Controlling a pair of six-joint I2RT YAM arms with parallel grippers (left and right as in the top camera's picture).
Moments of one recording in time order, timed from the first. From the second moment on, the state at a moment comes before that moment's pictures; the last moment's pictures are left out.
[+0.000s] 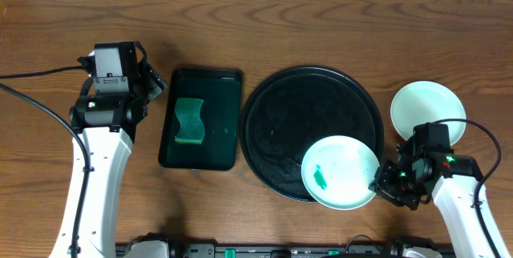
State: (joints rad) left arm 0.05 1.31 1.15 -0.79 -0.22 -0.62; right arm -0.10 1.14 0.60 -1.01 -0.32 0.43
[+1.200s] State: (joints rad) left arm 0.05 1.31 1.15 -0.79 -0.22 -0.62; right arm -0.10 1.14 0.59 -0.87 -0.31 0.58
